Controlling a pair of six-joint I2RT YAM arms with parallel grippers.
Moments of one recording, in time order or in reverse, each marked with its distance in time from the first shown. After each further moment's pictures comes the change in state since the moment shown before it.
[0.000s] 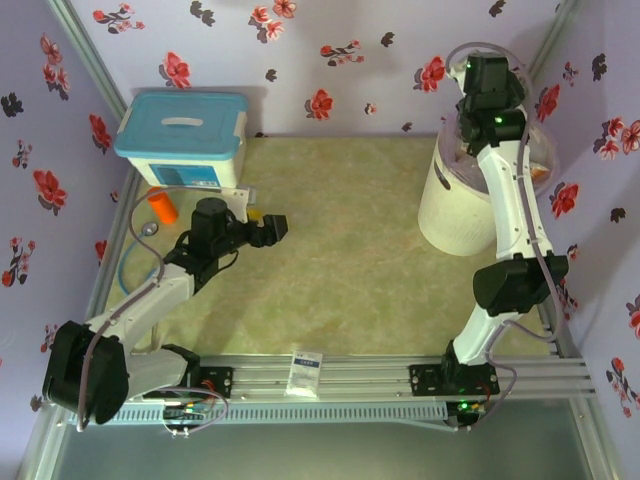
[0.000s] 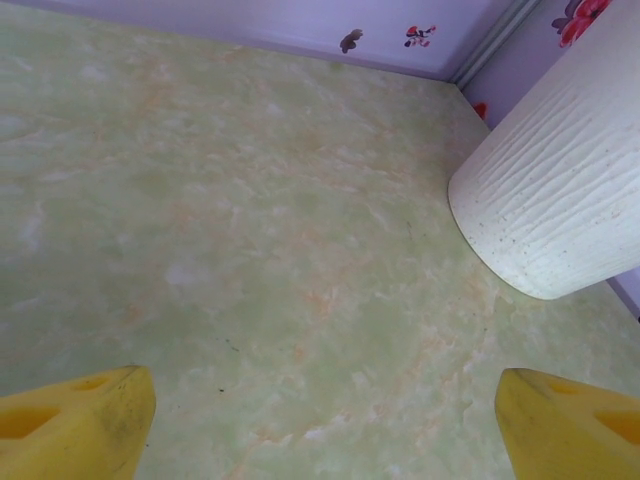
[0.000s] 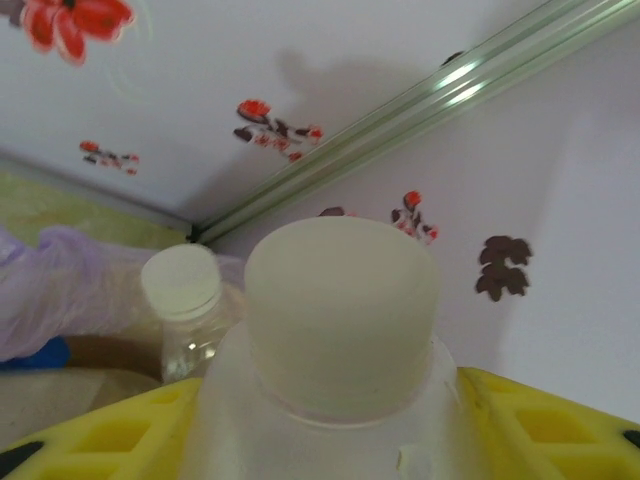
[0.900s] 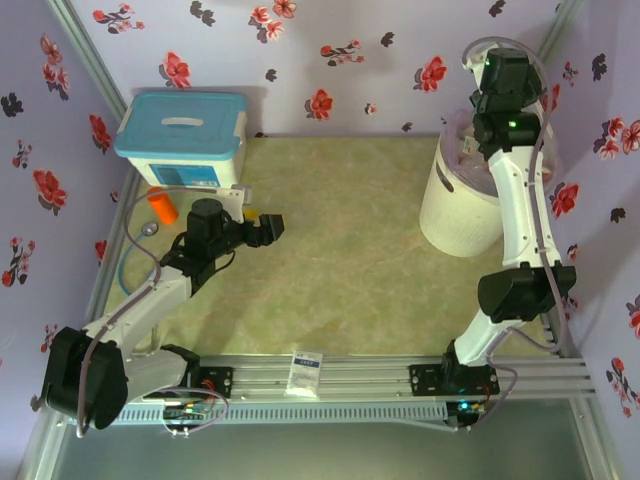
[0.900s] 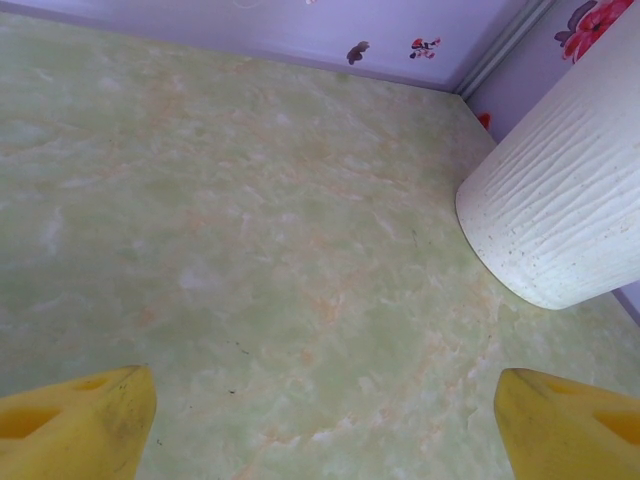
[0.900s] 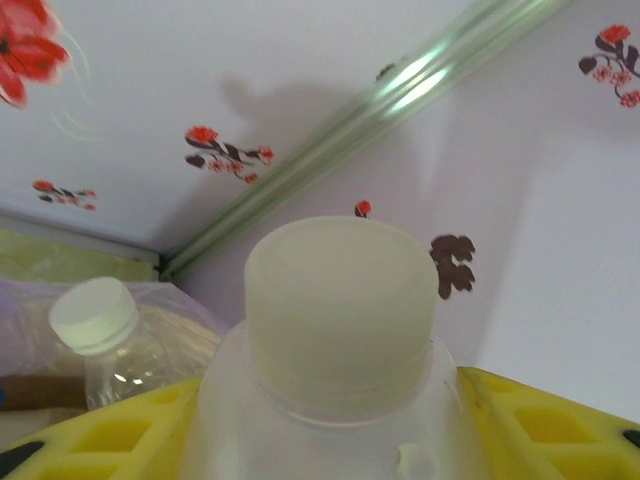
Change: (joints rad) left arm 0.019 -0.025 -0.010 -0.003 0.001 0.000; right arm -0.048 -0.053 -0.008 0.098 -0.056 0.005
